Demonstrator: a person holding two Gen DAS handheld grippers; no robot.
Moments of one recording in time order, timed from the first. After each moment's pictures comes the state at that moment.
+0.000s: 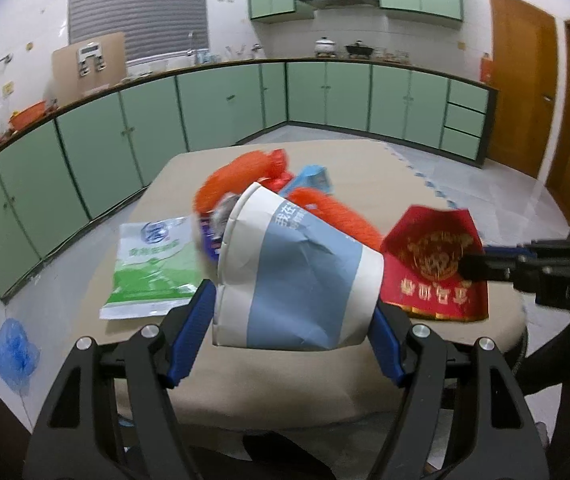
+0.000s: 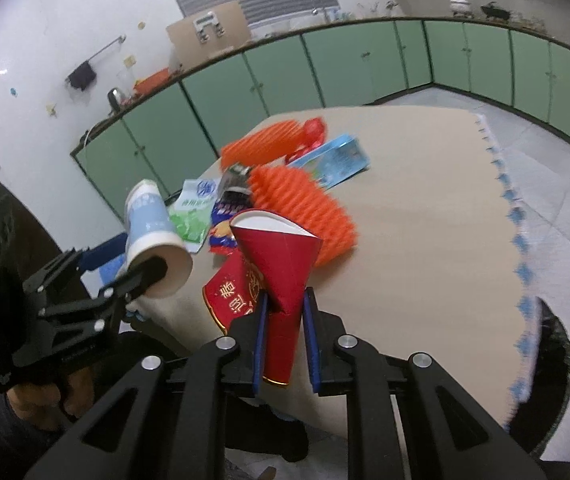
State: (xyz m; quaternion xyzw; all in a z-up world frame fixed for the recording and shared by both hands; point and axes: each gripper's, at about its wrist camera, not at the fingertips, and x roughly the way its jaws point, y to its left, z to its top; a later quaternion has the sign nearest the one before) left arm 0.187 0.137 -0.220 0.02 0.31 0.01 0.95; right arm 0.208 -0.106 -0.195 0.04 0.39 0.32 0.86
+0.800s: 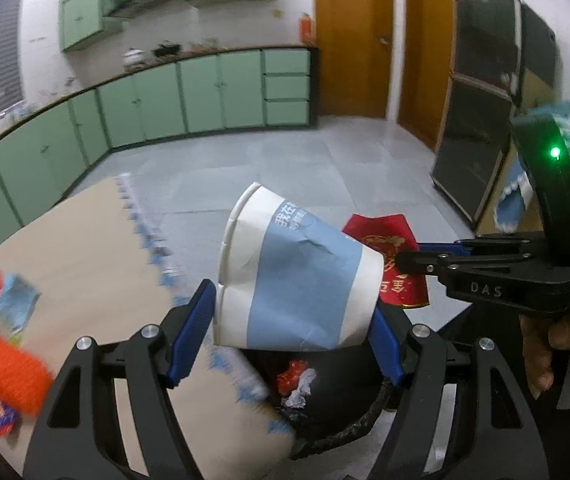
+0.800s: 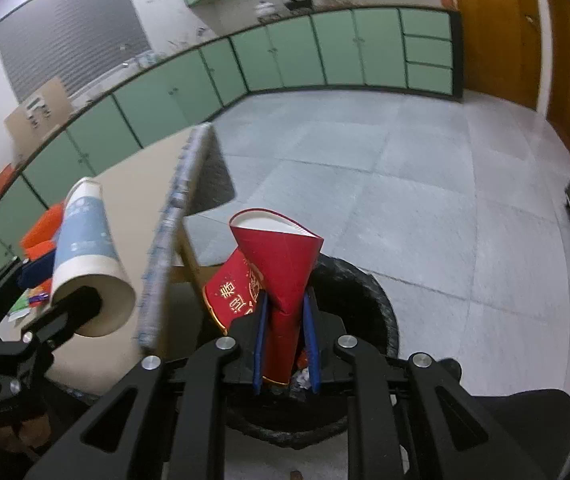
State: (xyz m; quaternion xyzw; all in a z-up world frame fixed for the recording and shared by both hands) left arm 0.270 -0.158 -0.250 0.12 0.32 -0.28 0.90; right arm 0.213 -0.384 -0.245 0.14 0.41 0.03 0.90
